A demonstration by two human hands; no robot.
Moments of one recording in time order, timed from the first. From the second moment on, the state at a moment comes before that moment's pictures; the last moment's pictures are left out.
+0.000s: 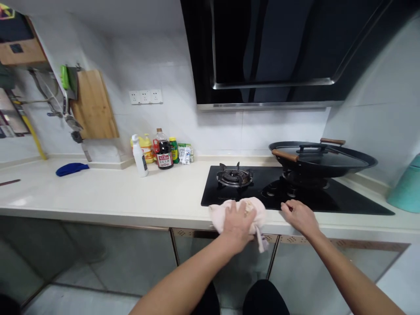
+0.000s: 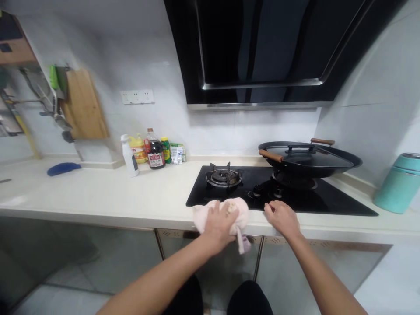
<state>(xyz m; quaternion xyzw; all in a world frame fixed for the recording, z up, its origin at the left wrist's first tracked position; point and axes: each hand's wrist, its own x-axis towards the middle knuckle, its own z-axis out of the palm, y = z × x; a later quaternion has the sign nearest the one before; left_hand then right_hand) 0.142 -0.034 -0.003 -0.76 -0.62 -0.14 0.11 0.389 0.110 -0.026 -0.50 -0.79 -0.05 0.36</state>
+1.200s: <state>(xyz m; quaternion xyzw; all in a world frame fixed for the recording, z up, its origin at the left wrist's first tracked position) 0.001 -0.077 0.001 -0.76 -0.59 -0.28 -0.04 0.218 0.053 0.001 -0.41 -0.88 0.10 0.20</state>
